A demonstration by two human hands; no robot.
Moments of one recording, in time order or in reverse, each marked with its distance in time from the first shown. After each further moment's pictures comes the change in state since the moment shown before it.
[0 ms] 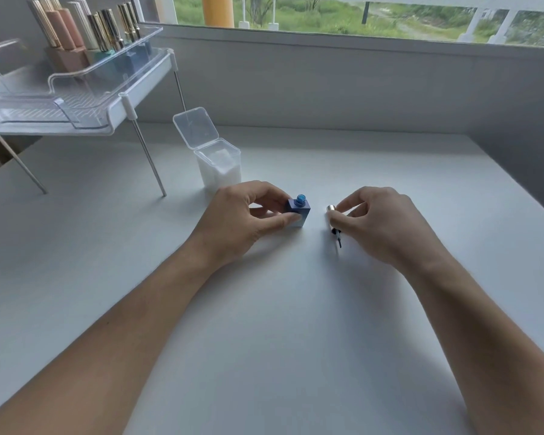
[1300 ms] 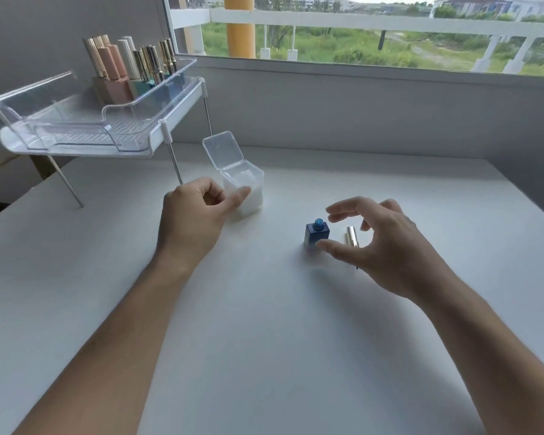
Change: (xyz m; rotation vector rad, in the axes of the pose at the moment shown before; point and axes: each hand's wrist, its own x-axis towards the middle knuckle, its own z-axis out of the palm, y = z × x) left_hand -0.005 -0.009 -0.066 0.241 0.511 -0.241; right_hand -0.014 -0.011 0.006 -0.079 -0.020 -0.356
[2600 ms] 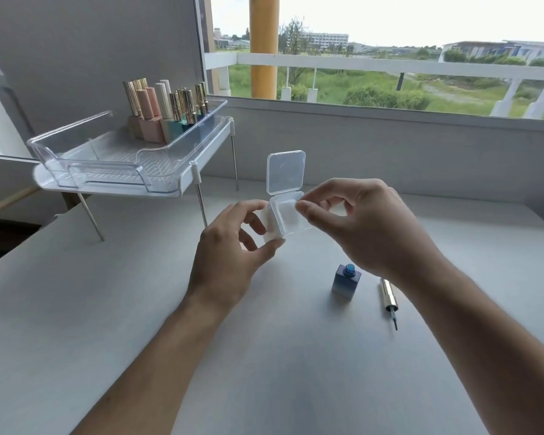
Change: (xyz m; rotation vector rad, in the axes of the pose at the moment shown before) left_hand 0.011 -0.006 0.010 -0.054 0.005 0.311; right_hand 0.081 -0.087 -0.001 0.151 0.094 -0.128
